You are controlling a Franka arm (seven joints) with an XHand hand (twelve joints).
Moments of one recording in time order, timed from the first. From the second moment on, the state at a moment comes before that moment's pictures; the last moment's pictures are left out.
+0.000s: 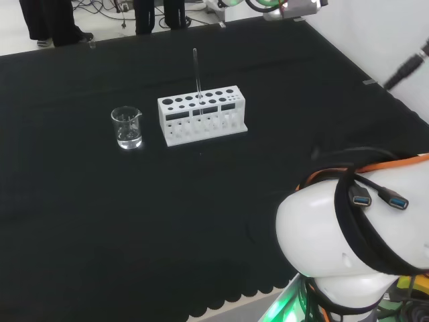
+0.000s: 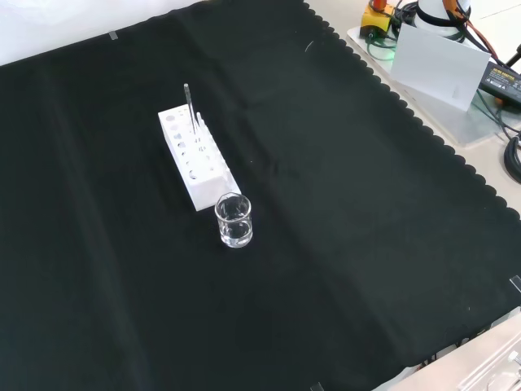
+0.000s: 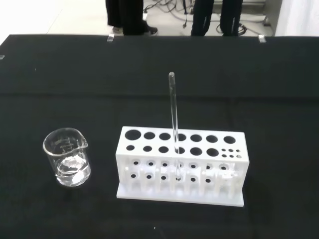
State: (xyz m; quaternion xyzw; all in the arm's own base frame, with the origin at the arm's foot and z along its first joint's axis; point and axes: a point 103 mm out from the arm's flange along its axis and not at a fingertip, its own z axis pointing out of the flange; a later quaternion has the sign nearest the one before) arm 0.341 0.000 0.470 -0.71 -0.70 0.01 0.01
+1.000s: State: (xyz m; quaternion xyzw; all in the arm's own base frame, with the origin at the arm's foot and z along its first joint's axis) arm 0.478 -0.010 0.408 -0.68 -0.73 0.05 0.04
